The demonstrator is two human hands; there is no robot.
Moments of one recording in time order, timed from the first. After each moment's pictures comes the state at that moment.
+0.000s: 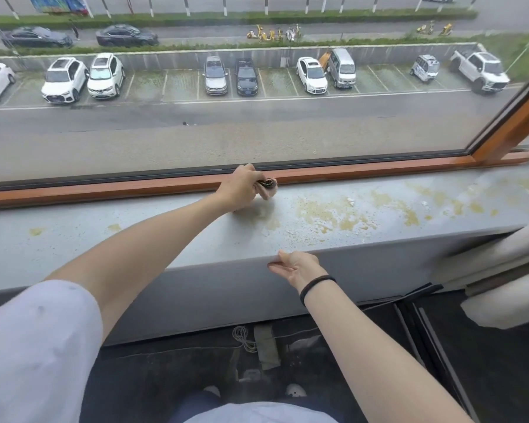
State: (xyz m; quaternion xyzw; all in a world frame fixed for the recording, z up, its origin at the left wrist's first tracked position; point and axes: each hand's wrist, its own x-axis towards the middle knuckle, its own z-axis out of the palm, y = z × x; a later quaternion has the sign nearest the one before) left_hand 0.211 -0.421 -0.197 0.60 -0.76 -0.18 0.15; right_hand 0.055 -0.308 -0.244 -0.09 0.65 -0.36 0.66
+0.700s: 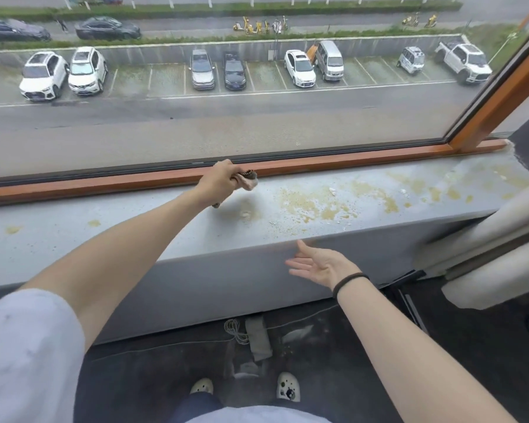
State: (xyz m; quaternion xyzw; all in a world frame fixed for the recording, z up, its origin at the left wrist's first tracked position) left_hand 0.210 -0.416 -0.195 0.60 -0.75 -0.22 0.17; right_hand -0.030 -0.291 -0.226 -0.10 0.58 -0.31 0.74
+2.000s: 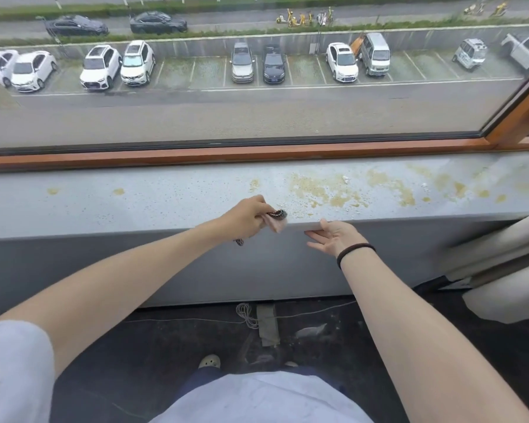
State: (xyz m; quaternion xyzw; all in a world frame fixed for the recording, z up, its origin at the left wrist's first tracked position) left_hand 0.161 -0.308 -0.220 0.57 -0.75 -0.30 0.13; right_hand -0.056 -0.317 -0.244 -0.13 0.62 -0.37 0.68
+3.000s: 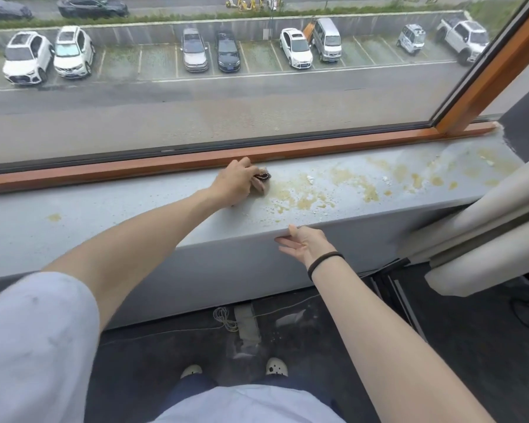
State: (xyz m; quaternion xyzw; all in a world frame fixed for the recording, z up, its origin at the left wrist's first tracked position) left_hand 0.122 -0.422 -0.222 0.56 -0.81 -0.15 0.09; right_hand -0.053 -0.326 -0.250 -0.12 0.66 -0.37 0.65
